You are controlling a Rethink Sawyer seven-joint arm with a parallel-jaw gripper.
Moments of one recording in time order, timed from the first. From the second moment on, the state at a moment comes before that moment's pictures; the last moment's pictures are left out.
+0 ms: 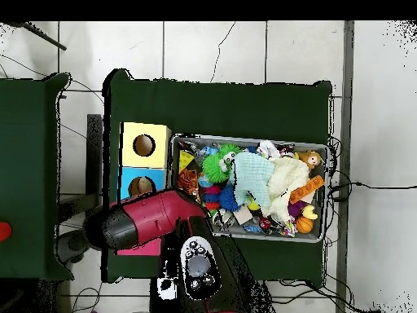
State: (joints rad) arm -0.10 -0.80 0.25 1.87 -0.28 0.50 1.53
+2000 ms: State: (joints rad) arm 0.00 -0.76 0.13 1.78 -0.21 0.50 1.53
